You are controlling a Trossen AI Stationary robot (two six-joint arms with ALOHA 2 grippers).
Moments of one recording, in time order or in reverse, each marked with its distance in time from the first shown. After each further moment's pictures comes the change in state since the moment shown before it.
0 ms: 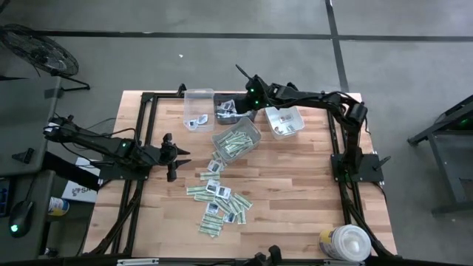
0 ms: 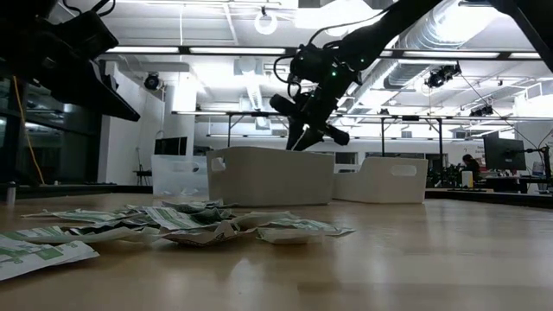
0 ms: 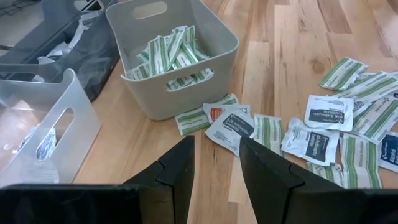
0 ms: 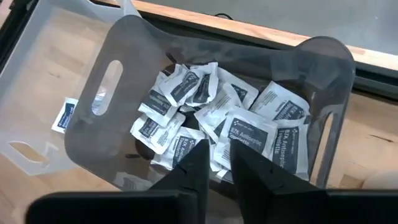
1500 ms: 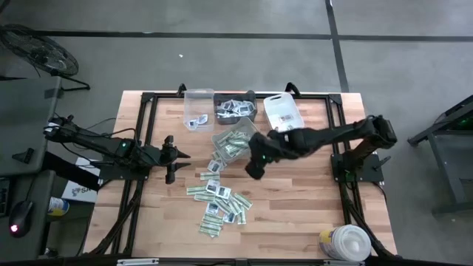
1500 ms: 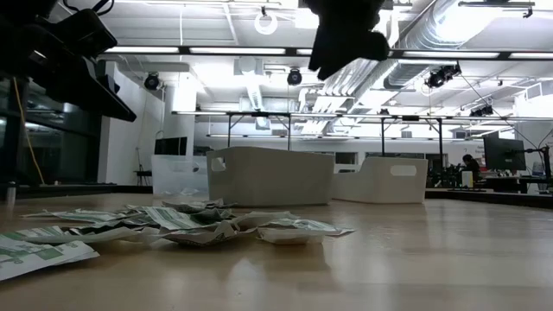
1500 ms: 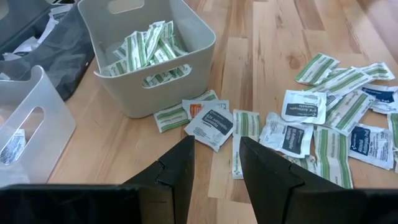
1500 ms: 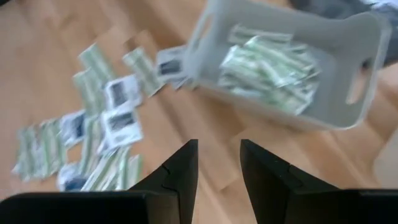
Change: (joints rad) left arm 0.000 0.000 0.000 0.002 0.081 -0.008; right arm 0.638 -0.302 -0.001 -0.466 0.191 -0.005
